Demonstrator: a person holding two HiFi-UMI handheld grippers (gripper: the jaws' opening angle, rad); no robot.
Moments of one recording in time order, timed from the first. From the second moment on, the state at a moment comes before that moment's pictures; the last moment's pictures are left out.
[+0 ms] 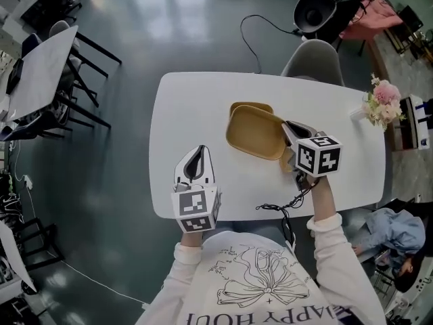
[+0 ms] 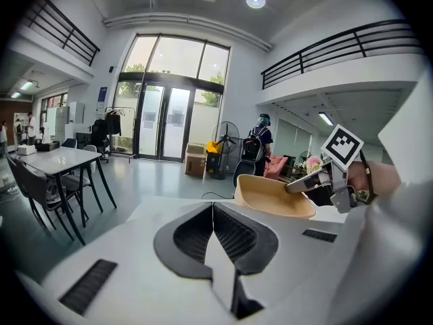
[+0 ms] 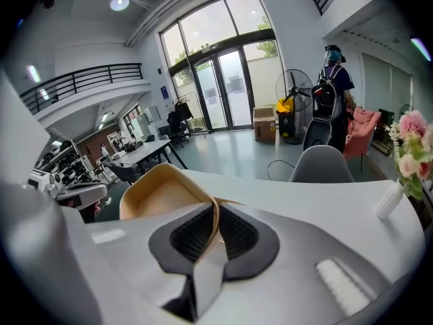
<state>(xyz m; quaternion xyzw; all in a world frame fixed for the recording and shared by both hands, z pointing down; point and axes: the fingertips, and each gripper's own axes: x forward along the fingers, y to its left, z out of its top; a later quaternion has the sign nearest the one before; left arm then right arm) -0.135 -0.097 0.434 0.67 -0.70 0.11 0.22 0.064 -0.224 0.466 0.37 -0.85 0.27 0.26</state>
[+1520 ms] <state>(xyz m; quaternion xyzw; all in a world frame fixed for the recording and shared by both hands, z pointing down) -0.120 -0.149 0.523 0.59 -0.73 0.17 0.31 0.023 -0.330 0.619 0.22 -0.87 0.19 0.41</state>
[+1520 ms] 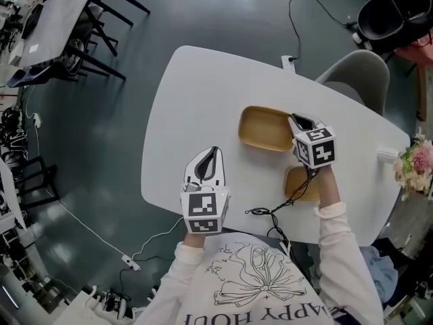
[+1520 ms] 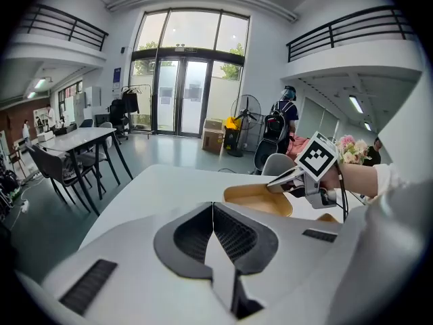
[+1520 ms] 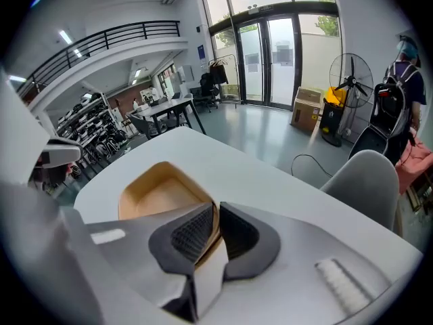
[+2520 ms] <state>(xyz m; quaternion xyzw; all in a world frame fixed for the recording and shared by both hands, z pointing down) -0.050 -0.179 0.481 0.69 -0.66 0.16 0.26 0.142 -0.292 0.544 0.40 -0.83 0.25 0.30</state>
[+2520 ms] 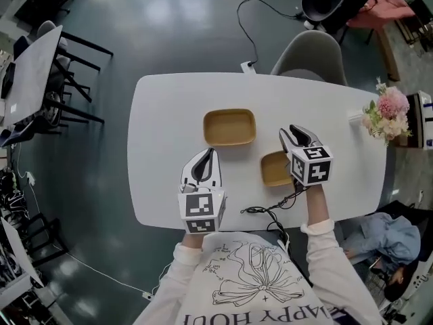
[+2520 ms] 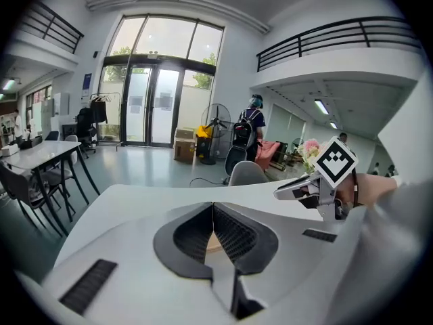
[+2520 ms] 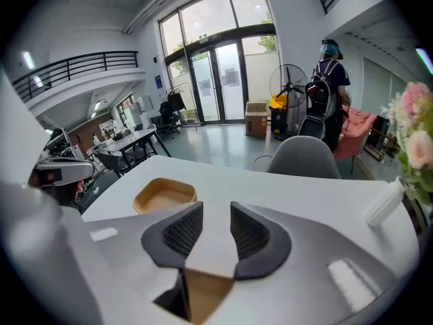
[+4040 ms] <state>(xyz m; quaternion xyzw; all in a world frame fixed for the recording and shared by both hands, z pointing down) 0.082 -0.168 0.545 0.73 -0.58 0.22 0.30 0.285 -0.212 0.659 0.44 -0.75 0.37 0.33</state>
